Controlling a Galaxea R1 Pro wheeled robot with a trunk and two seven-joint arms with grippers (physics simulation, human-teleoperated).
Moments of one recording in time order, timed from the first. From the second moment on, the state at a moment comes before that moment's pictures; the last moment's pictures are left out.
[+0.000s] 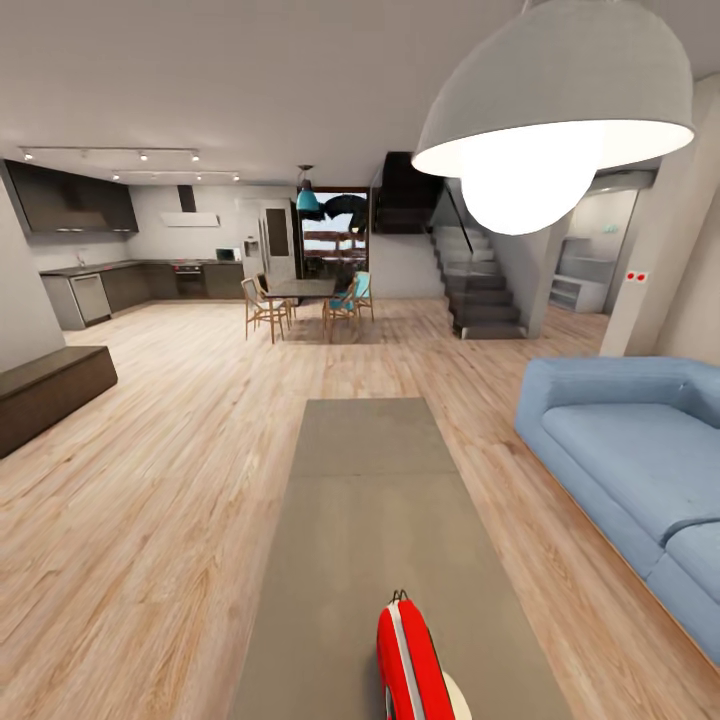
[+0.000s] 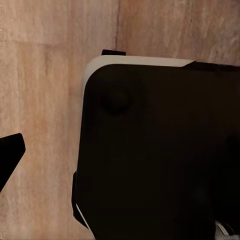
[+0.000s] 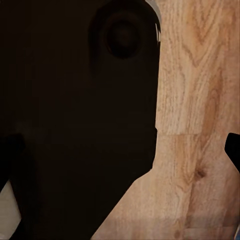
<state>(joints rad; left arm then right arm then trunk) 0.01 0.00 0.01 -0.03 0.11 -0.17 0.00 0.01 0.00 0.00 0.00 0.00 -0.03 -0.01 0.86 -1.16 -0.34</state>
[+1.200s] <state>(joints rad) 0.01 0.00 0.01 -0.03 0.11 -0.17 0.00 0.01 0.00 0.00 0.00 -0.01 -0.04 -0.01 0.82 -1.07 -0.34</state>
